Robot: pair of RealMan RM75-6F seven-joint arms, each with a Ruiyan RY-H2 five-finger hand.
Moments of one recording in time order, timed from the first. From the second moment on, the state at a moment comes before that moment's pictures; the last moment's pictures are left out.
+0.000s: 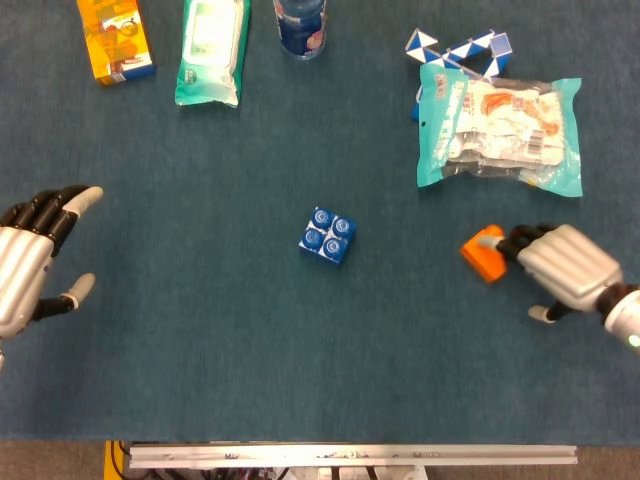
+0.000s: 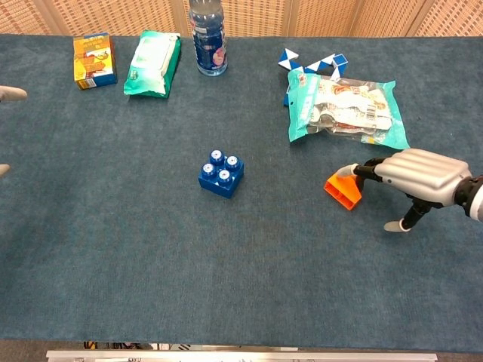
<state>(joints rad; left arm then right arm) -0.22 -1.04 0.05 -1.81 1.60 1.35 0.10 0.54 -1.25 -0.10 -1.65 -1.50 0.82 -0.19</state>
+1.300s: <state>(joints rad) -0.20 -1.03 0.05 -1.81 1.63 1.37 0.07 0.60 -1.37 -0.01 -1.54 -1.40 0.84 -0.33</state>
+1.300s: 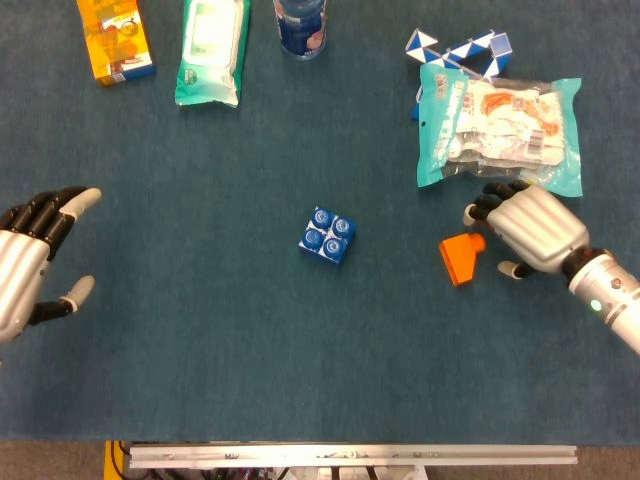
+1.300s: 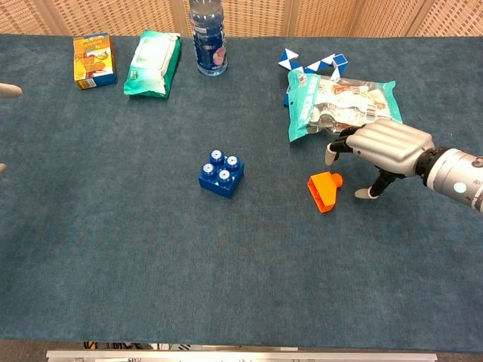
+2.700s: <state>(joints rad) -0.20 -0.99 0.07 -1.81 1.66 1.37 0.00 0.66 -1.48 -0.01 -1.51 -1.29 0.83 -0.54</state>
